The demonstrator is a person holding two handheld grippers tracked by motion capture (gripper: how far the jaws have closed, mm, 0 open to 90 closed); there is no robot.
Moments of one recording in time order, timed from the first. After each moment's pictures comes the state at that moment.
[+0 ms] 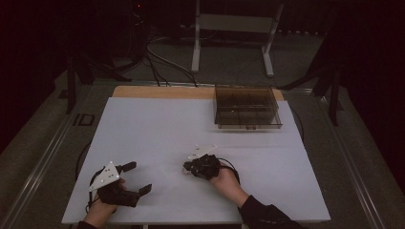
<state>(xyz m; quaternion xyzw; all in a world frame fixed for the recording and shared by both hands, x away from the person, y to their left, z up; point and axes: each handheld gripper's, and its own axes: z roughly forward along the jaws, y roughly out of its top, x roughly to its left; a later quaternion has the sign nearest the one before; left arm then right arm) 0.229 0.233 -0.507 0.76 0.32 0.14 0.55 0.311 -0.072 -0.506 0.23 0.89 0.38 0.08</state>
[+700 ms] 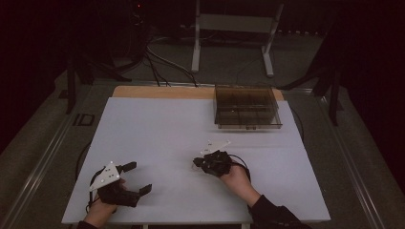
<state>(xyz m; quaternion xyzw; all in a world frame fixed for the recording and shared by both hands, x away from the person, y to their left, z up) 0.230 0.232 -0.507 0.76 0.32 0.14 0.55 0.313 -0.104 -0.486 0.25 0.88 0.38 0.09</state>
